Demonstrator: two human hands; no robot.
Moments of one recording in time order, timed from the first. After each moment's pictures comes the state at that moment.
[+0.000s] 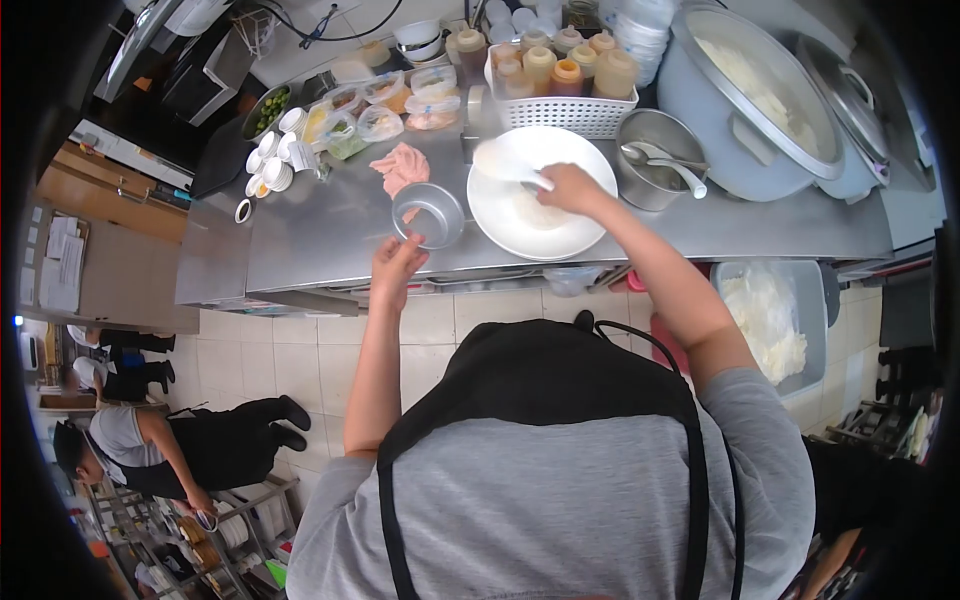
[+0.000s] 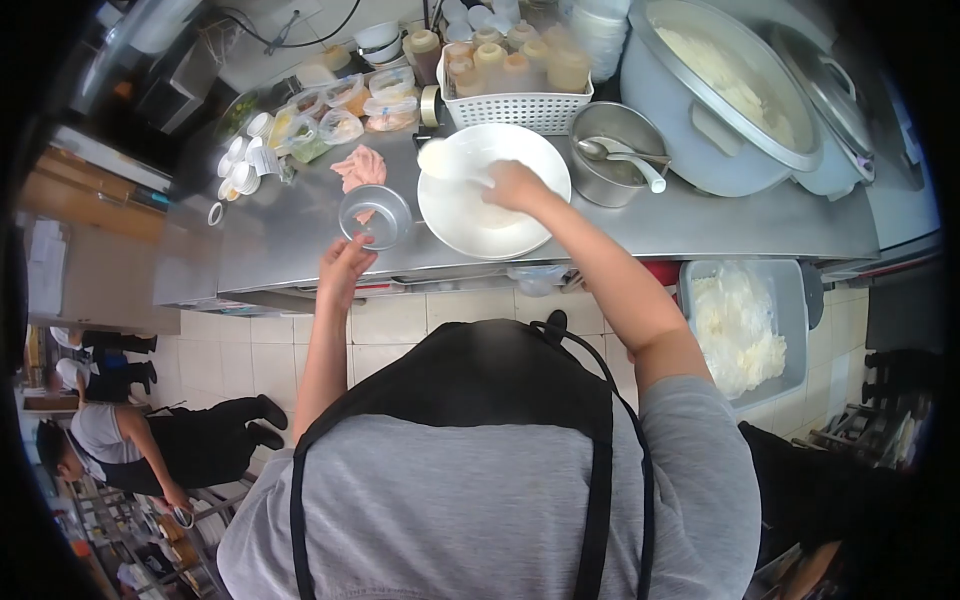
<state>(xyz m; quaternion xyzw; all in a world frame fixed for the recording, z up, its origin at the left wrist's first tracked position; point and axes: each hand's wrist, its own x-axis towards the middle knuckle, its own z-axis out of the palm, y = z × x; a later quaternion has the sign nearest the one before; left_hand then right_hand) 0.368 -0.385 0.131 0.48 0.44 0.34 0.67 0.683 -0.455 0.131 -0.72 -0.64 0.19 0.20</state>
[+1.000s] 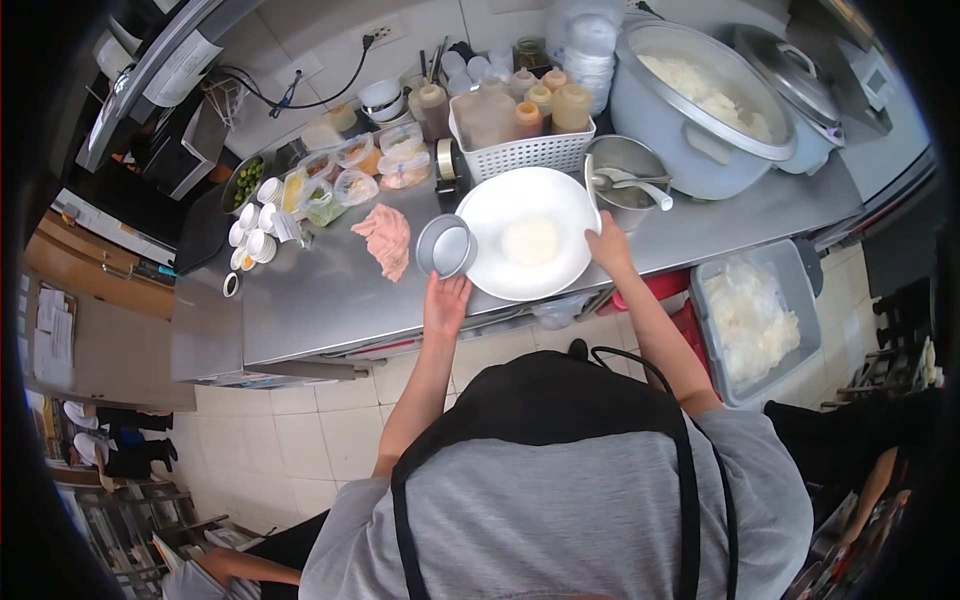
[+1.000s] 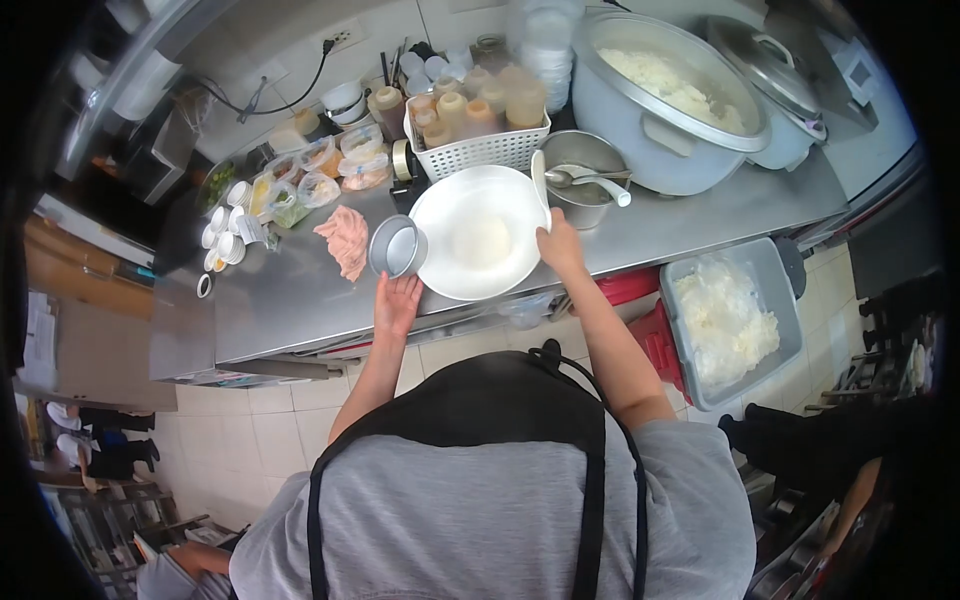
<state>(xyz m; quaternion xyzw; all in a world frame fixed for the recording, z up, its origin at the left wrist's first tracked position) 0.439 -0.380 0.032 0.18 0.22 0.36 0.89 0.705 -0.542 0.084 -0.85 -0.34 0.03 0.39</state>
